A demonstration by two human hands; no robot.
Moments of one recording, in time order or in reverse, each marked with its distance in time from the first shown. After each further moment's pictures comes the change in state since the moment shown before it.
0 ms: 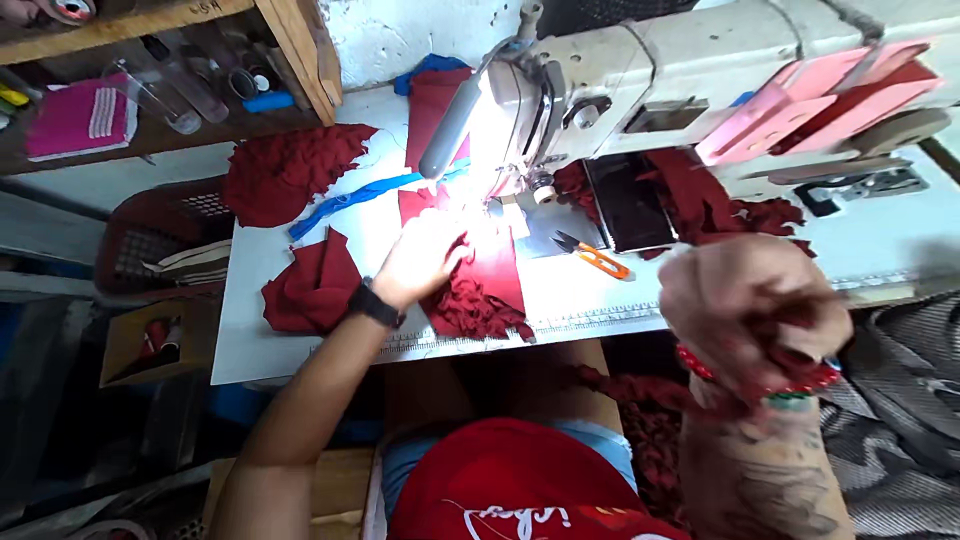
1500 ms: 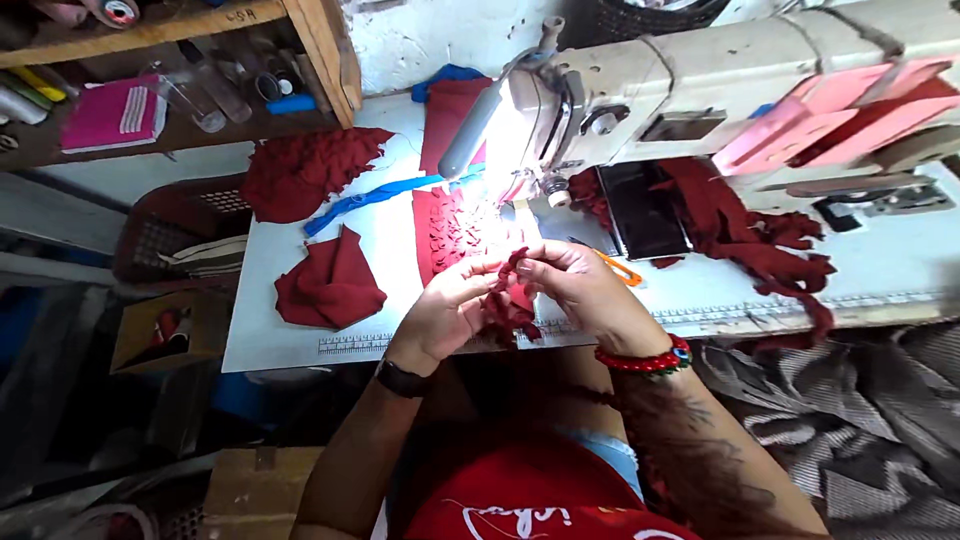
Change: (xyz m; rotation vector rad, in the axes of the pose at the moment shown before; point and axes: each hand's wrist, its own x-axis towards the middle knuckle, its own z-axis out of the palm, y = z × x) left_hand -0.045 0.073 -0.012 -1.875 0.012 -0.562; right_hand 0.039 0.095 0.005 -0.391 0.476 0.340
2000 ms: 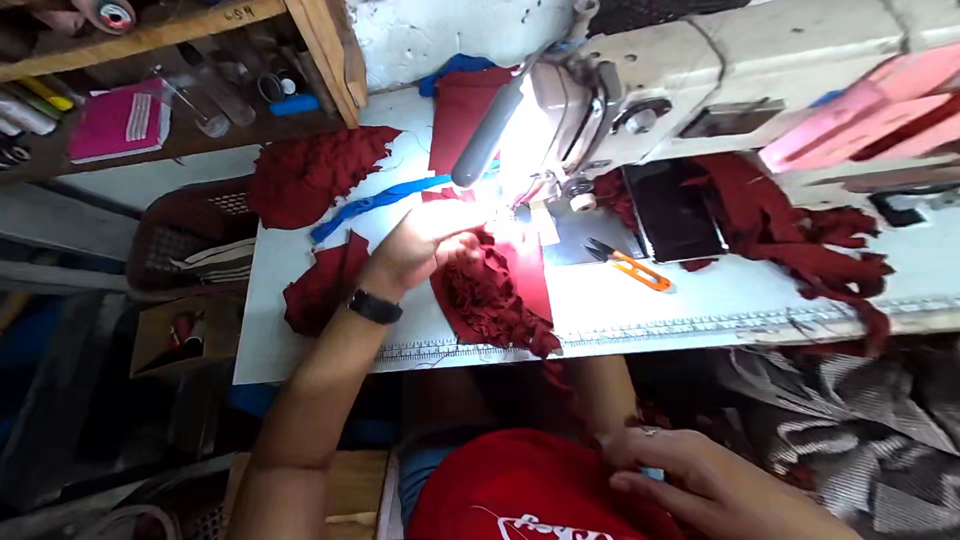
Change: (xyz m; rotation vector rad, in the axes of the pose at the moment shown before) left_hand 0.050 0.080 -0.035 0.406 -0.063 0.071; right_hand -0.165 0.007 -0.026 -0.591 -0.297 0.097
